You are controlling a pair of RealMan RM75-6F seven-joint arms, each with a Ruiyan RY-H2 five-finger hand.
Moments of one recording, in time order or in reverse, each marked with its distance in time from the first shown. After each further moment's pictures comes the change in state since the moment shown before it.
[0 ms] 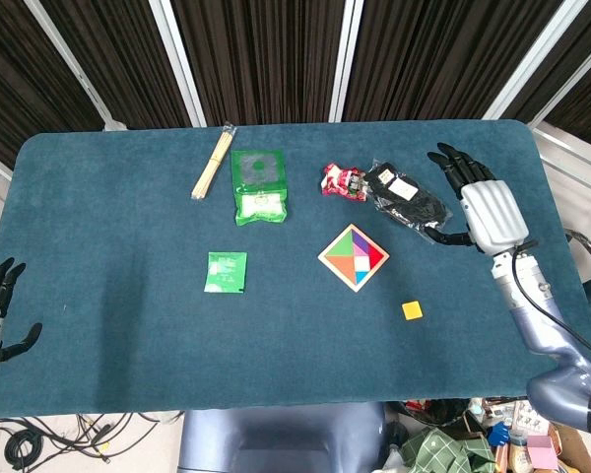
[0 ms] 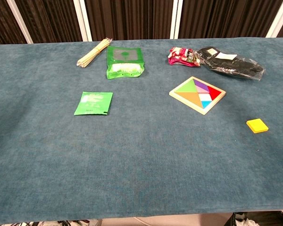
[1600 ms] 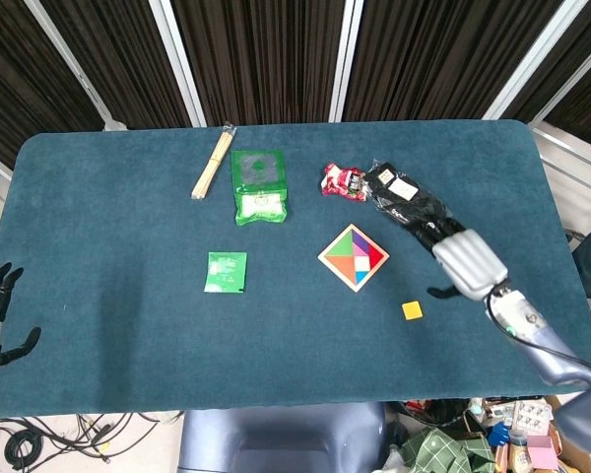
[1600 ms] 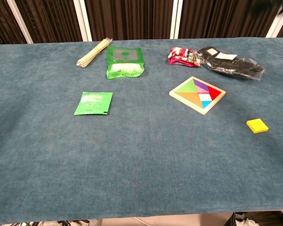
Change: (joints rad) left arm 0.012 0.007 0.003 -0.044 -0.037 -0.008 0.038; right arm 0.010 0.076 -0.257 0.007 -0.258 -0.107 -0.030
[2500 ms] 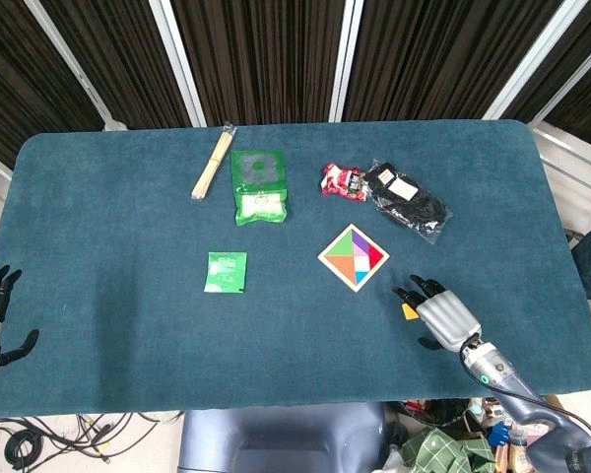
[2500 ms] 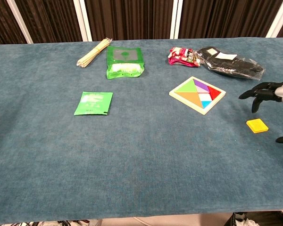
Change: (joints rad) left arm 0.001 0.002 -0.004 -0.021 -0.040 -0.015 0.043; right arm -0.111 -0.345 -0.140 0.275 -0.072 0.075 -0.088
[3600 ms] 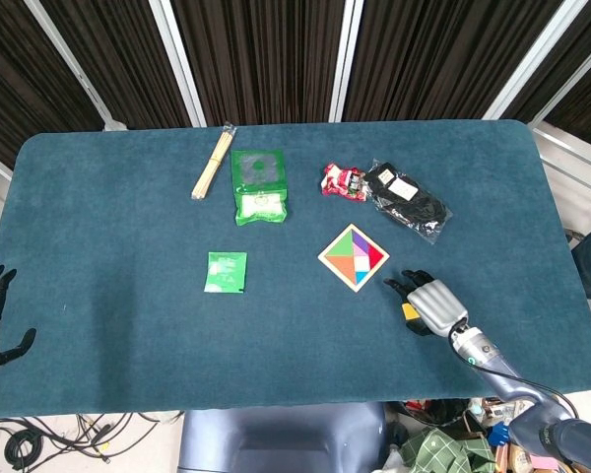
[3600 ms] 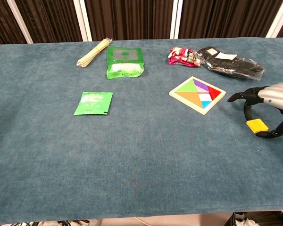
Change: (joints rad) left arm 0.003 -0.009 -0.012 -0.011 -0.030 0.007 0.028; right arm 0.061 -0.161 -0.026 0.296 -0.041 0.007 0.214
